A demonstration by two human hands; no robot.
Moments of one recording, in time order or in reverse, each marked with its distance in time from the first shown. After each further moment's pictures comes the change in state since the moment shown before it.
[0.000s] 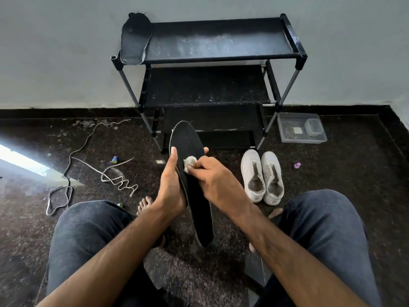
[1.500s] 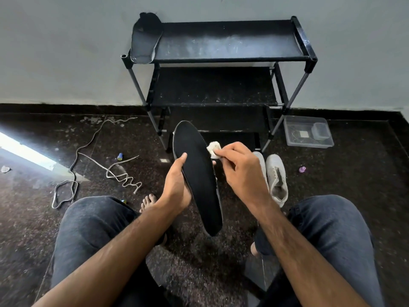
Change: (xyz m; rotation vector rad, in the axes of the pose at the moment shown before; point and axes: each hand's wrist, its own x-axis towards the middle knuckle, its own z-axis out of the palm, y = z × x) left_hand 0.006 -0.004 -0.005 -0.012 0.153 0.011; right_hand 0.003 0.021 -0.032 -0.025 0.228 0.148
